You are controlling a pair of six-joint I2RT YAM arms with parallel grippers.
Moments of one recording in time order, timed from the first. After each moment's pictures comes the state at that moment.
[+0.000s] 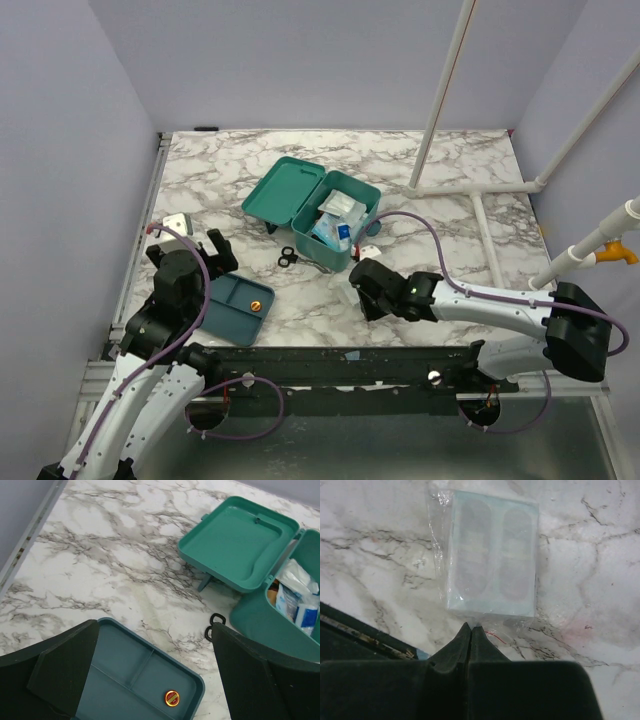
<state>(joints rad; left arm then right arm) -0.42 0.46 0.69 -0.56 -0.46 -0.37 1.07 1.33 0.76 -0.47 0.27 0.59</state>
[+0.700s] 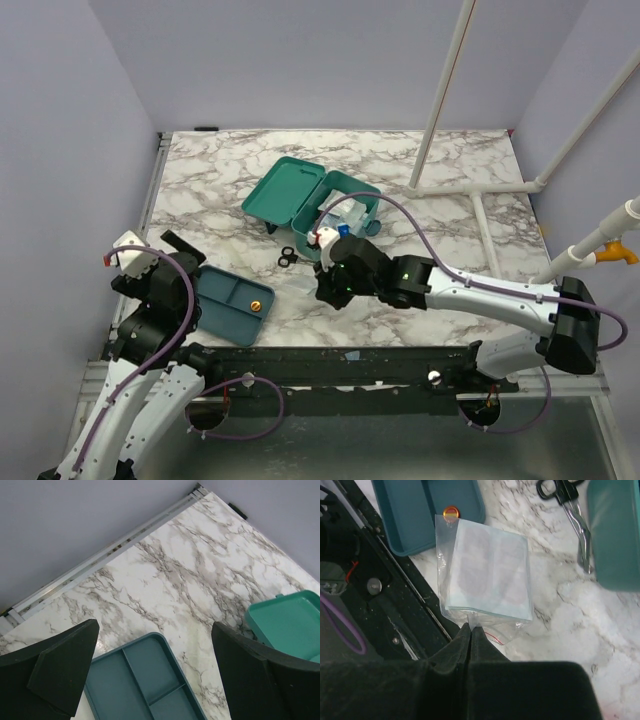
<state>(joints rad) -0.42 0.44 0.74 -0.74 -0.95 -0.69 1.14 1.35 1.04 -0.41 0.03 0.33</state>
